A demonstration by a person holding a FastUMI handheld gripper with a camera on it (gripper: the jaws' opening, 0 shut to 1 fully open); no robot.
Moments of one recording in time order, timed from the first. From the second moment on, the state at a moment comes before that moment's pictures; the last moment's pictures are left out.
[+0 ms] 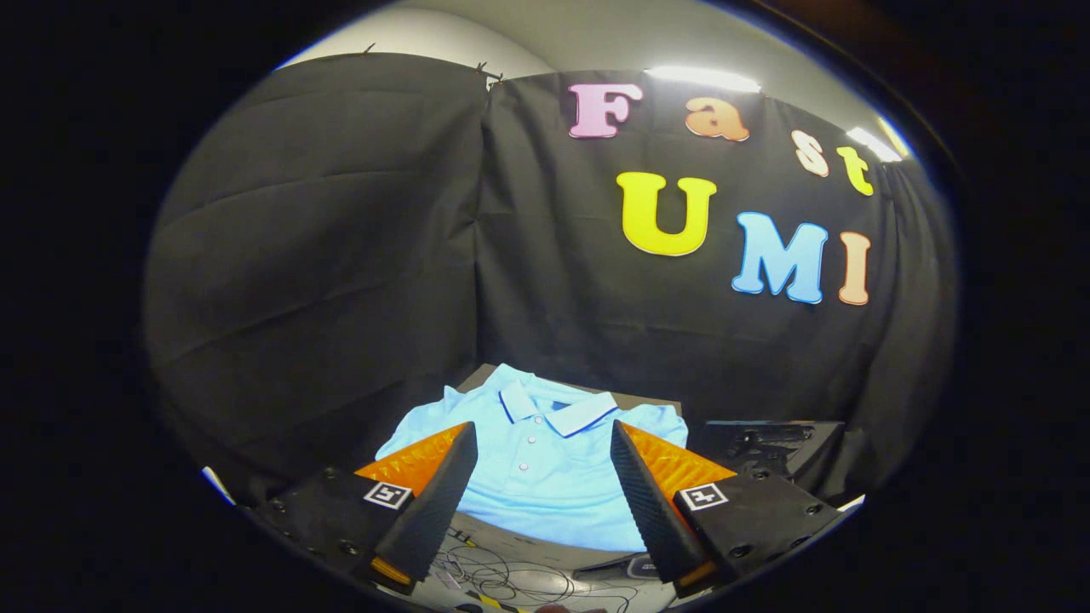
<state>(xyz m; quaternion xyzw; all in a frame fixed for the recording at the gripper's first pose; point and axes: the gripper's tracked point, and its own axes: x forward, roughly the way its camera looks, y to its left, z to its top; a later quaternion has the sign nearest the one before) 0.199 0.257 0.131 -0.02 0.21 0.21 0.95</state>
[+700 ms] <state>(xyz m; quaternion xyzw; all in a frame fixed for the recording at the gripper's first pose) 0.272 0.322 0.035 -0.06 0.30 0.22 0.92</state>
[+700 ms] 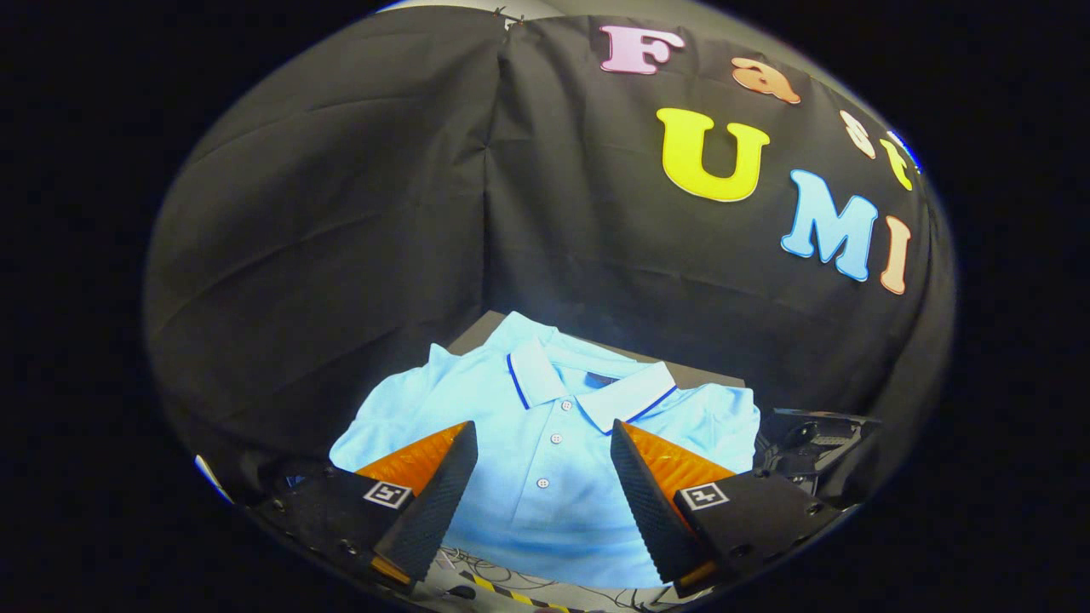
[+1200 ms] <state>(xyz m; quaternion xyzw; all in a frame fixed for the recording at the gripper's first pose) 0.301 0.331 -0.015 -0.09 0.34 0.21 0.91</state>
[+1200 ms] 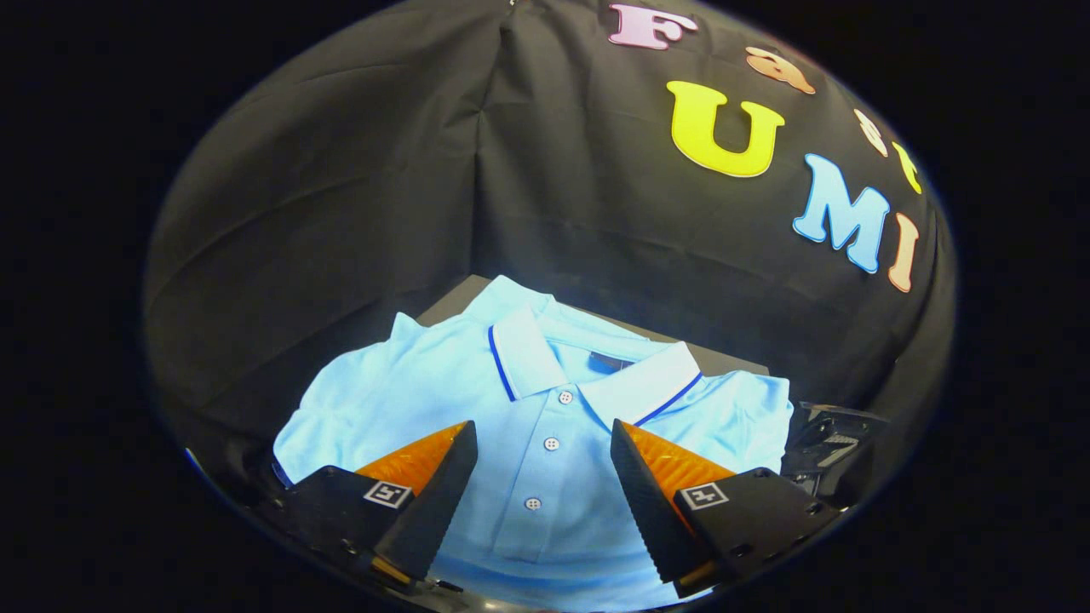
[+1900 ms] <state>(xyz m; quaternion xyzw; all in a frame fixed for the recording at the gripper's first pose) 0.309 0.331 -0.026 -0.04 0.35 0.21 0.91</state>
